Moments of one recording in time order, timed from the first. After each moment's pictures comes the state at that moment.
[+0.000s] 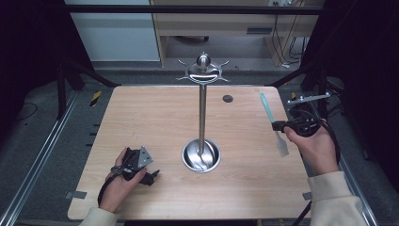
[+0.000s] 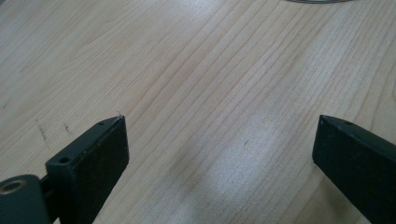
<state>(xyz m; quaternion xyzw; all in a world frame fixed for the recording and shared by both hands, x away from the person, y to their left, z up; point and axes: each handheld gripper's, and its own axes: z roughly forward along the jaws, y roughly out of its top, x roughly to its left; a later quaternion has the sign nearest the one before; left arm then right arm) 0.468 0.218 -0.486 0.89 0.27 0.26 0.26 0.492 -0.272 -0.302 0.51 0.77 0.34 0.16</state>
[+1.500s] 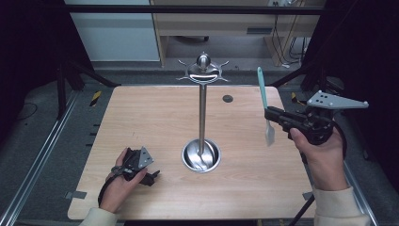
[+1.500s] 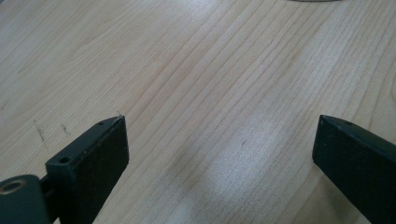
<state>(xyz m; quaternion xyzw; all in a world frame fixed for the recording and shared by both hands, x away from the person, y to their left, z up) 0.468 0.217 -0.486 0.89 0.27 0.26 0.26 0.431 -0.251 -0.245 0.35 0.73 0.56 0.20</state>
